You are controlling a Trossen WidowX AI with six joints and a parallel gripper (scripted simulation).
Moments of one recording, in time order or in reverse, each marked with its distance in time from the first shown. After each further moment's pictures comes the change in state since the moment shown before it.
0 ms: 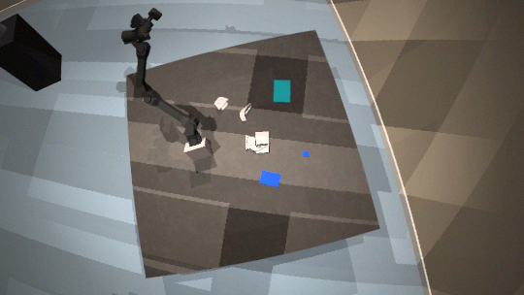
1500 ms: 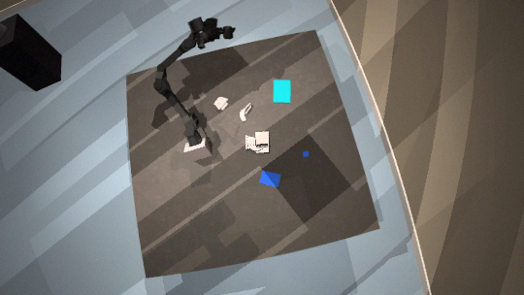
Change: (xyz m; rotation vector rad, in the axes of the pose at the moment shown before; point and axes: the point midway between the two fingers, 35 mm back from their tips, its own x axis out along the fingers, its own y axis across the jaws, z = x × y) arm -0.049 -0.236 -0.310 0.455 0.531 -0.424
